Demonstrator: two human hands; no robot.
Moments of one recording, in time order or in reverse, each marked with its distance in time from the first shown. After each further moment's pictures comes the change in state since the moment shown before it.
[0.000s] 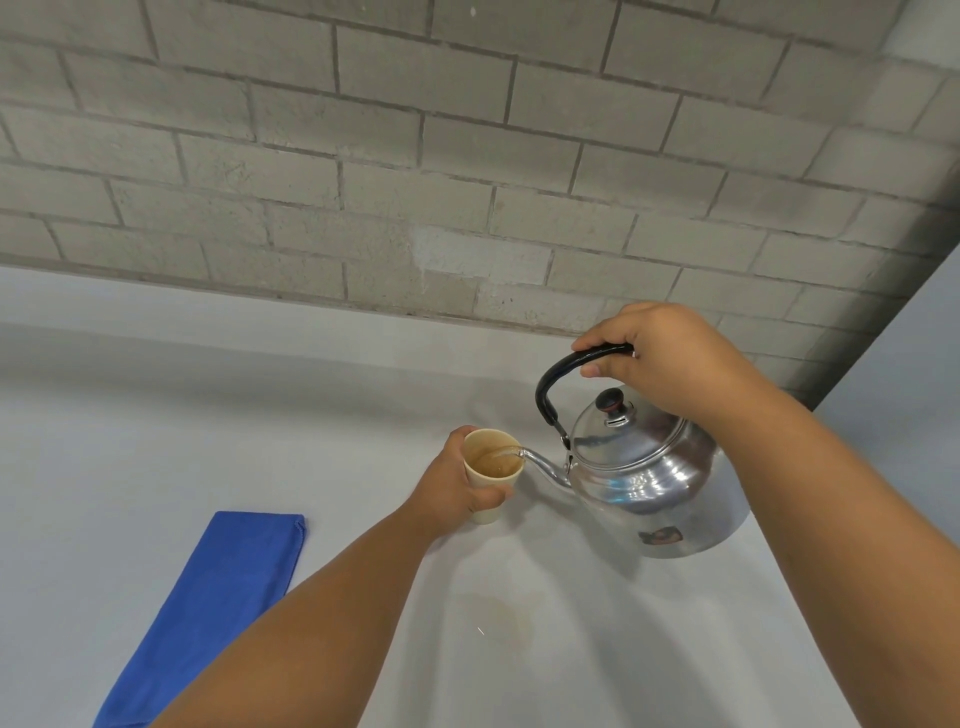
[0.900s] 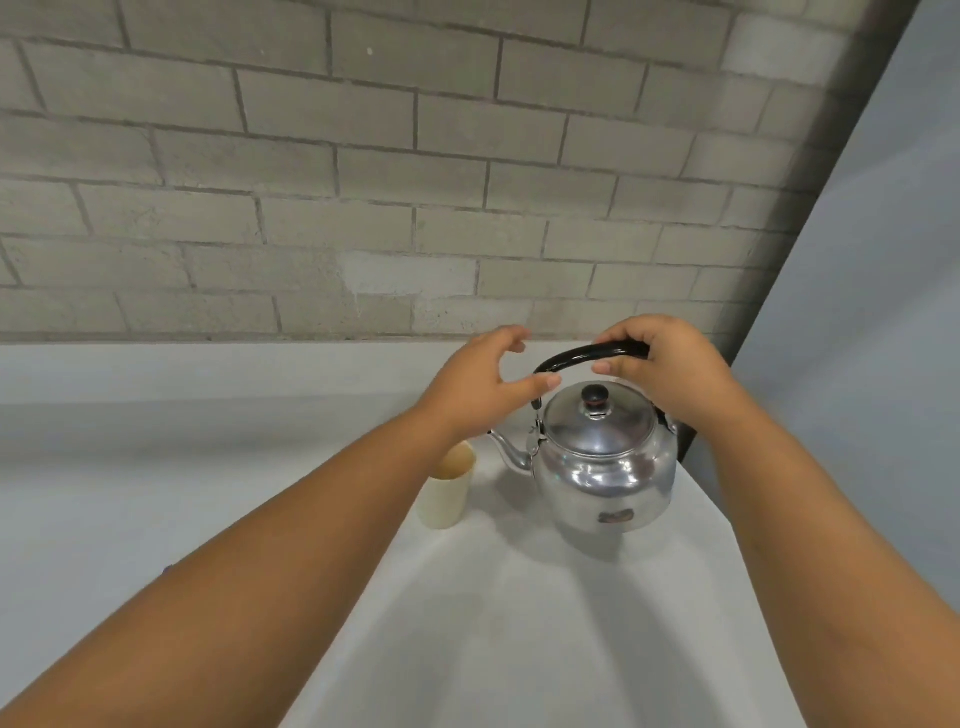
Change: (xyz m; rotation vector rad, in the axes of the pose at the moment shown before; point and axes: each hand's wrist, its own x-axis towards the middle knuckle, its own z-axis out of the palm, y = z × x) left_hand 0.003 0.157 0.021 0.412 -0.086 0.399; right_hand -0.054 0.050 -0.001 0.304 0.257 0.260
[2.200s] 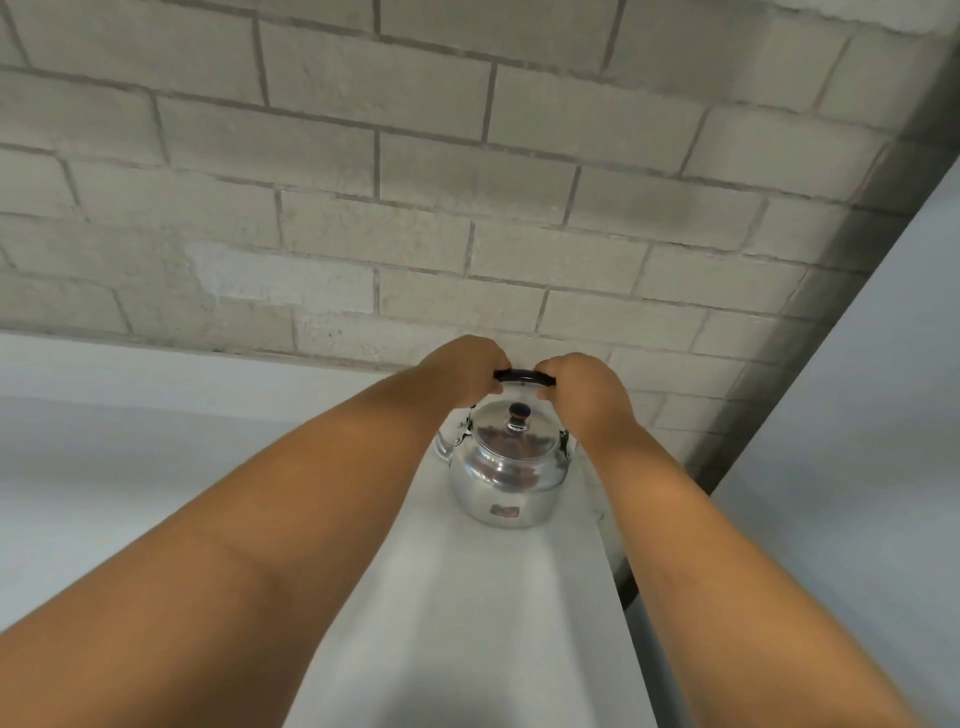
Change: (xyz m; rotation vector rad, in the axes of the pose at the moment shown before) left_hand 0.249 -0.011 0.130 0.634 -0.289 -0.262; right_hand 0.209 0.212 0.053 -0.403 -0.296 -0.077
